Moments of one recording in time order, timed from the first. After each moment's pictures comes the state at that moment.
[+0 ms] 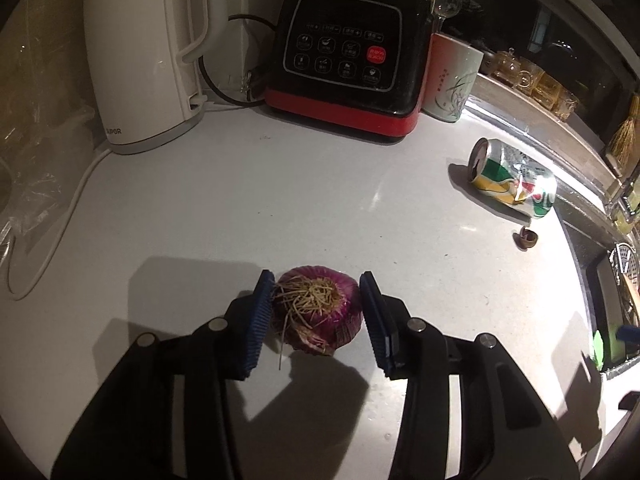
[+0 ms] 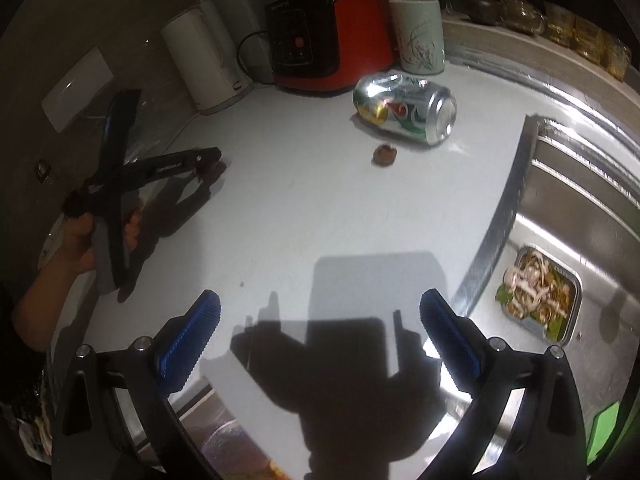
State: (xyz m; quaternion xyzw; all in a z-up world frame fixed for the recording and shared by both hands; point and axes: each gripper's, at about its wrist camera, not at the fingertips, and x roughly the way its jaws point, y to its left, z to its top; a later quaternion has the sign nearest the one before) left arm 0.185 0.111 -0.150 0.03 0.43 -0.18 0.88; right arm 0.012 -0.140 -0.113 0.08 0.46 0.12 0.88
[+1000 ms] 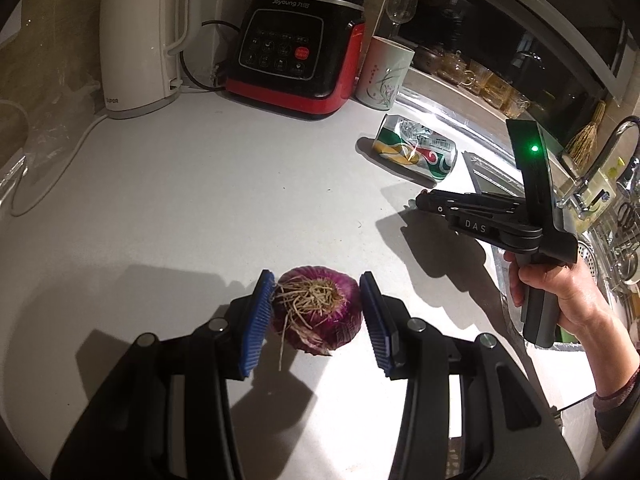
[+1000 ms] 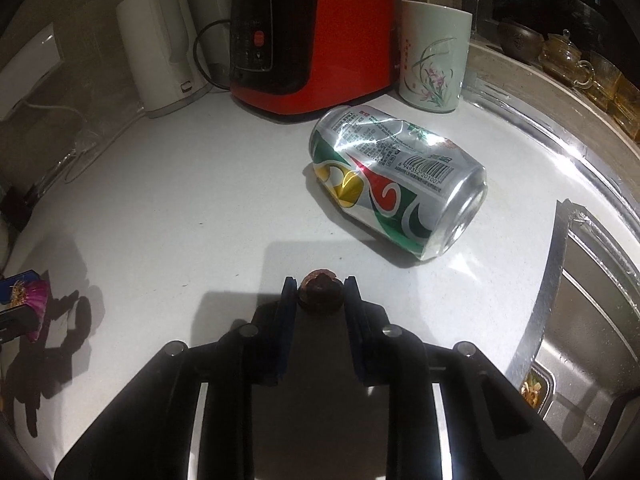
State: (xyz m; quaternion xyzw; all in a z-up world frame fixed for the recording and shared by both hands) left arm 0.073 0.089 -0.121 -0.01 0.44 -0.21 0.87; right arm 0.124 -0.147 -0.151 0.00 0.45 0.09 0.89
